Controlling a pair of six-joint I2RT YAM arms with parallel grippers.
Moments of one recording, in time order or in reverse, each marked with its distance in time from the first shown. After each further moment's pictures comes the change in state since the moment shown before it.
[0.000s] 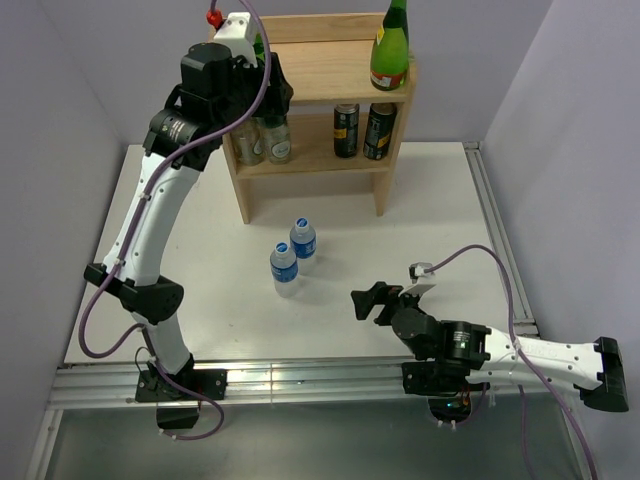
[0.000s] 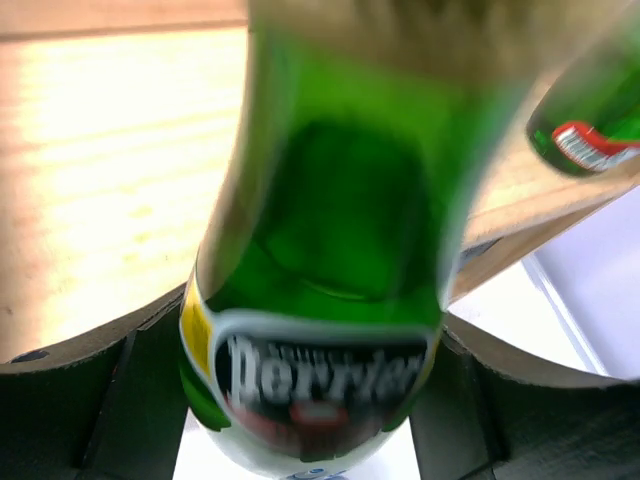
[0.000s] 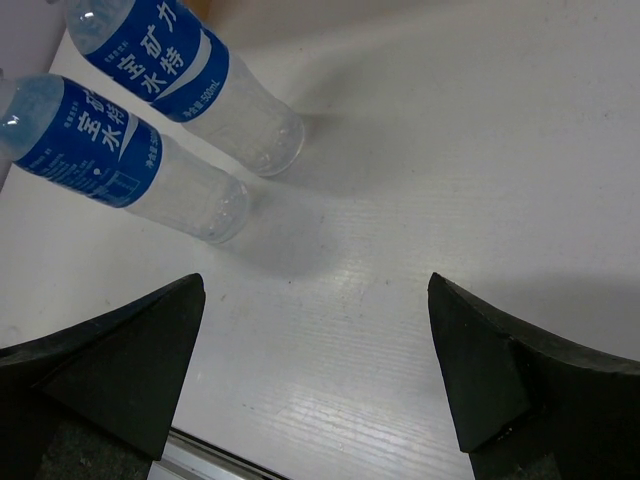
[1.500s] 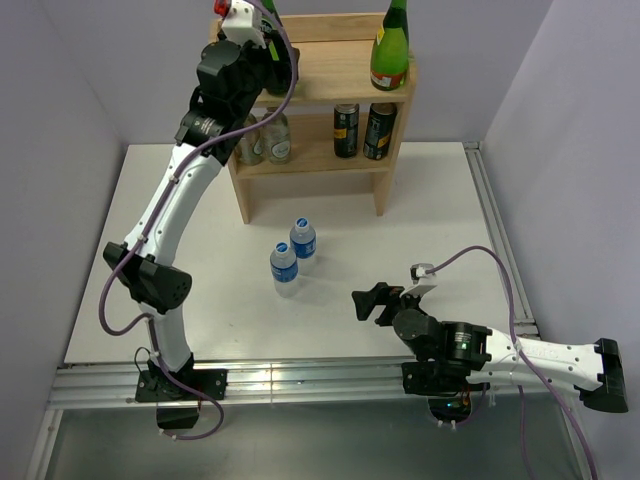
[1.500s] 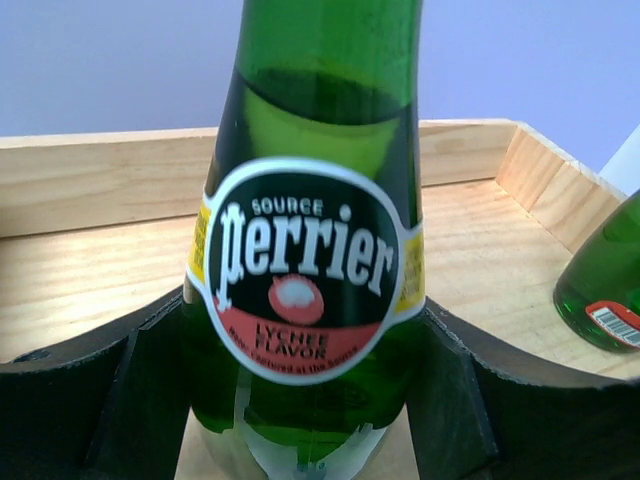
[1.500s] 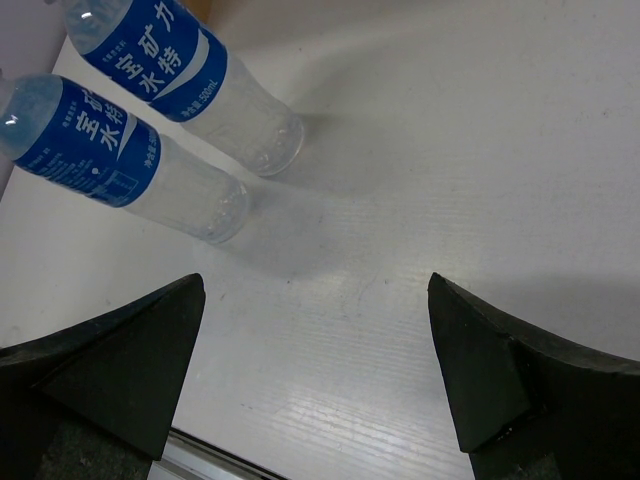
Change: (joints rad) left arm 0.039 0.100 -0.109 0.521 -0.029 0.068; right arm 0.000 -0.028 -0.015 0.001 0.000 0.000
